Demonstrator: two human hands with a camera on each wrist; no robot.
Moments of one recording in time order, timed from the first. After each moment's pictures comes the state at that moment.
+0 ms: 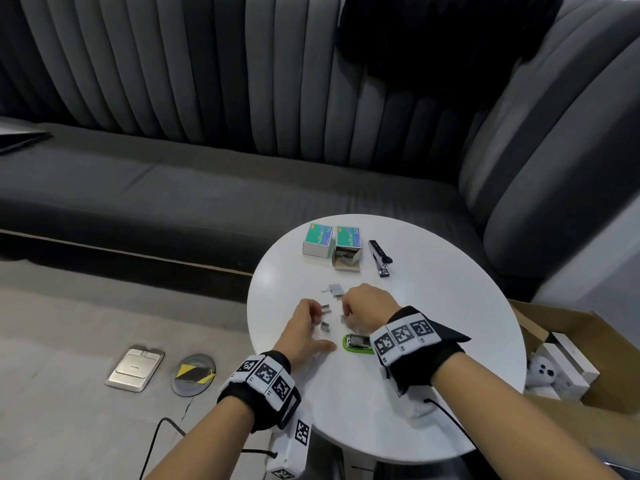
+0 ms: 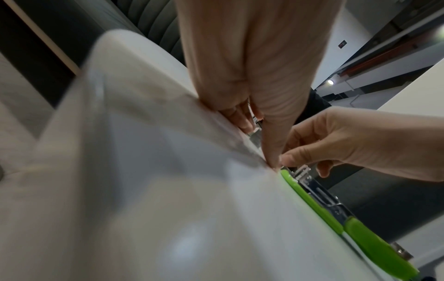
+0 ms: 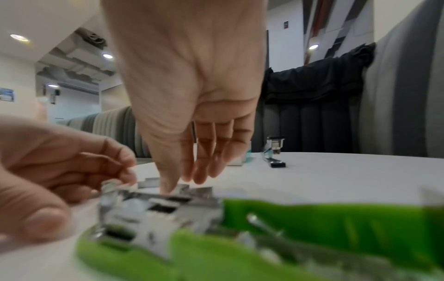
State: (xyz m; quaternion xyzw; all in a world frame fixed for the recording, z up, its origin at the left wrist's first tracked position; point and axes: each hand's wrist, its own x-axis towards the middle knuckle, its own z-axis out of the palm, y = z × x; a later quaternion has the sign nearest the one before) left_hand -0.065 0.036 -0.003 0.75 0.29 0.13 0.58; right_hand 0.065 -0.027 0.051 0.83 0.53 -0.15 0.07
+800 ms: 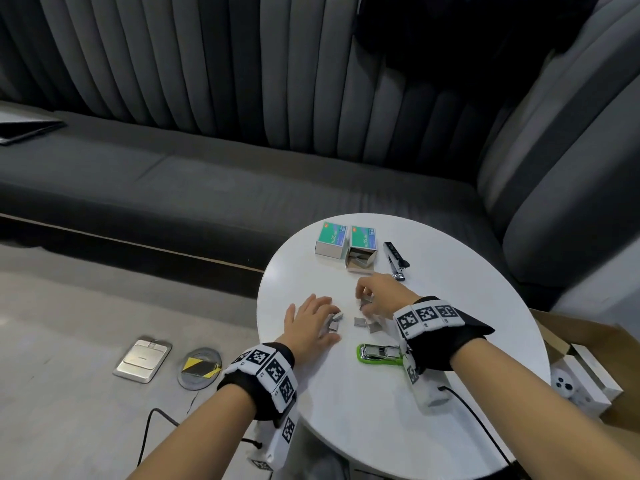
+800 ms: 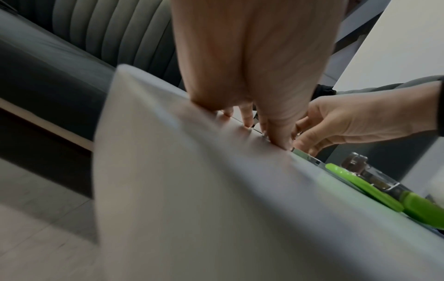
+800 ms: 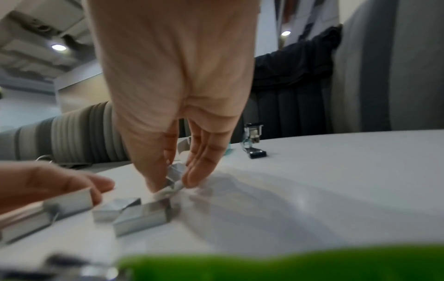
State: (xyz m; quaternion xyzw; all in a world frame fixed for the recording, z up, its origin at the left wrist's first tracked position) left_hand -0.056 0.063 -0.009 0.92 0.25 -0.01 0.31; right_hand 0.104 -0.007 0.045 0.83 0.52 -0.22 -0.05
